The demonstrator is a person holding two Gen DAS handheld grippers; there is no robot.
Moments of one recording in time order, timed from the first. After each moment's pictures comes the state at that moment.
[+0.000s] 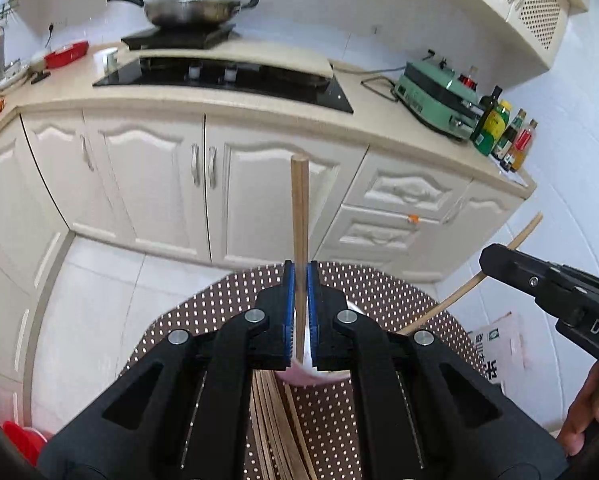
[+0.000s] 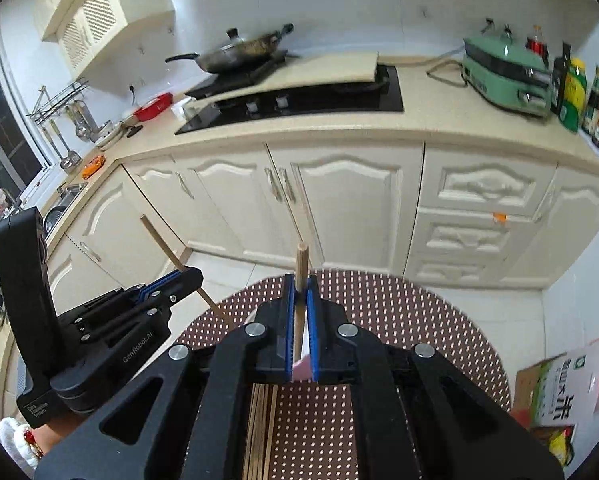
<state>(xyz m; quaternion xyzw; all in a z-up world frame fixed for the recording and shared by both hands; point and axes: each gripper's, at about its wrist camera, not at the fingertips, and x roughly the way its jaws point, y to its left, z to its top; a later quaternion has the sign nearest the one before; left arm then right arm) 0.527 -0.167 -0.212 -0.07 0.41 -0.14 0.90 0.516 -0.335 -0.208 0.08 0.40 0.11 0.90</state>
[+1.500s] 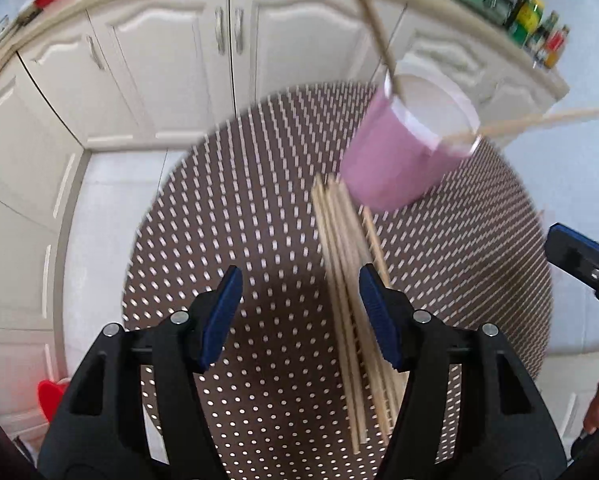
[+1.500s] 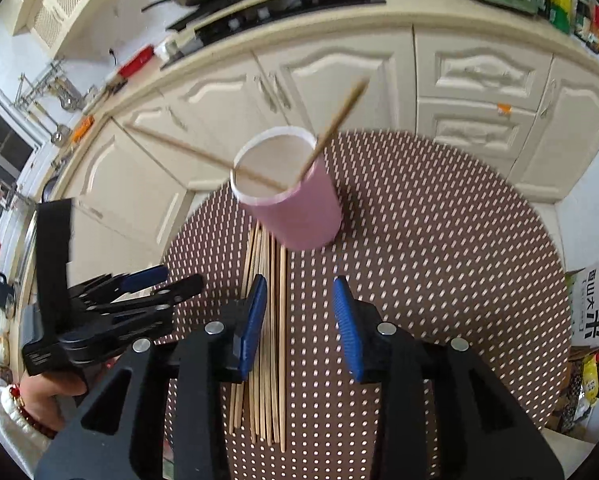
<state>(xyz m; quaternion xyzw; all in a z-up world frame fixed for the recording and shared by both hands) 0.469 -0.128 -0.332 0.01 0.58 -0.13 0.80 0.453 -0.317 -0.305 0.12 0.51 0.10 0.85</state>
